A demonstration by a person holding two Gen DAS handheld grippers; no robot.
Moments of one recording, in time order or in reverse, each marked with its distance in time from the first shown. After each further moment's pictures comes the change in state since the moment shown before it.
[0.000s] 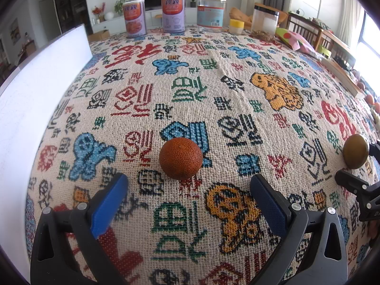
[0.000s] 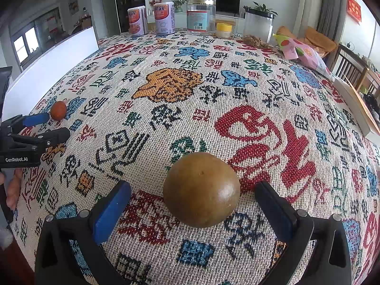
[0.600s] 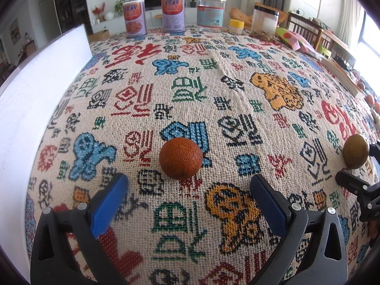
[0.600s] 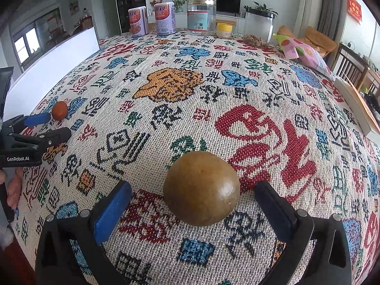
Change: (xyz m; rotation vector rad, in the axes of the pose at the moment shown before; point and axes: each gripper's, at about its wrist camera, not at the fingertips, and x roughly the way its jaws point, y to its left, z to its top) left arm 0.000 0.000 0.000 0.000 0.000 0.001; right arm 0.000 0.000 -0.001 0.002 -0.002 0.008
